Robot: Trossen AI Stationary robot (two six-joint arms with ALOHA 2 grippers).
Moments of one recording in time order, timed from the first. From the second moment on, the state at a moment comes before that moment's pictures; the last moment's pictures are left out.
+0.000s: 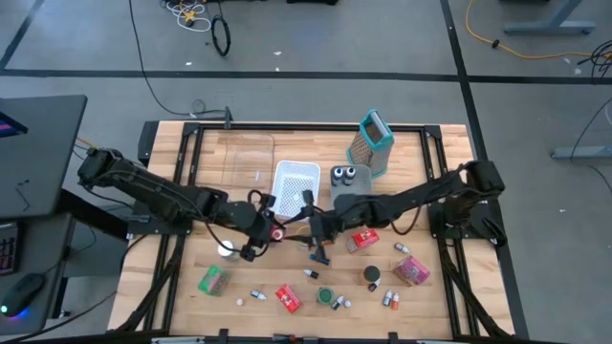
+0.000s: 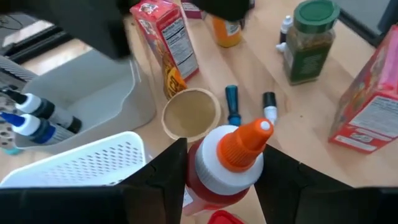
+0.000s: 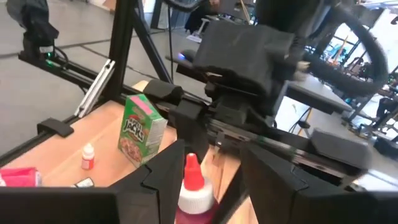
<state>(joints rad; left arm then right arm) -0.29 1.28 0.85 -0.19 -0.15 0.23 0.20 1.74 1.10 0.49 0.00 -0.35</state>
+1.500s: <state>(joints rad) -0.25 1.28 0.85 -0.09 -0.25 0.22 0.18 1.79 1.12 0.46 0.18 -0.40</state>
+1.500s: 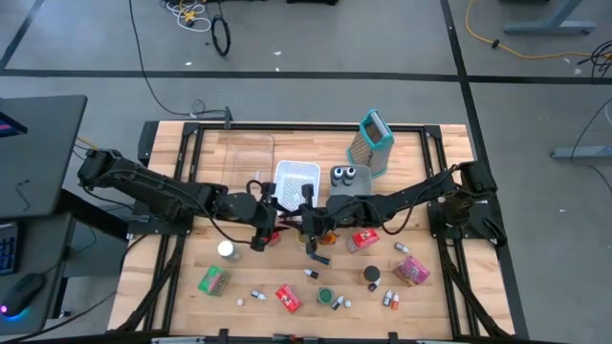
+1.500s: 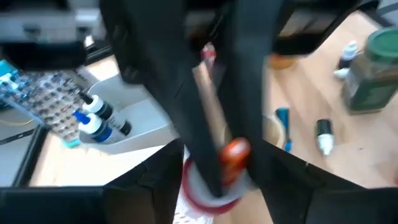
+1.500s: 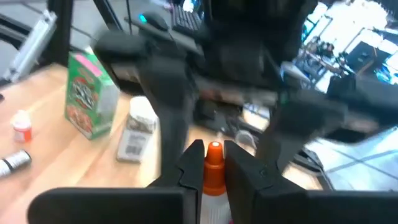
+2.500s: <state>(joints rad) -0.25 1.11 0.85 -0.08 -0.77 0.15 0.08 1.26 0.81 0.08 0.84 0.04</state>
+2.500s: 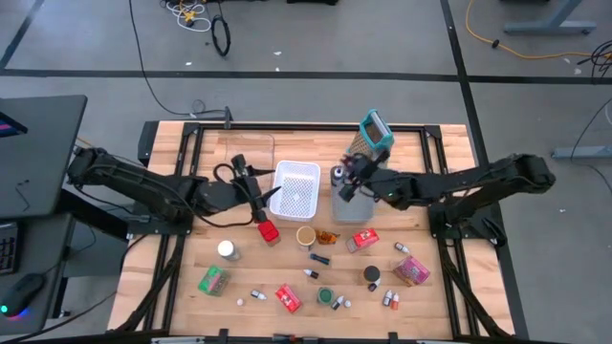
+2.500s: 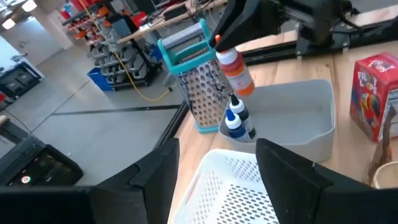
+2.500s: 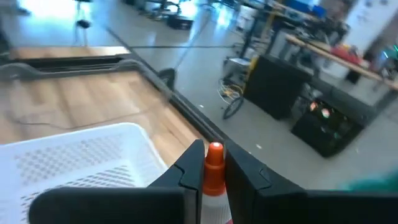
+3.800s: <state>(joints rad) -0.18 1.11 0.84 -0.11 -0.69 0.25 -0.13 1.10 0.34 0.37 0.70 0.28</state>
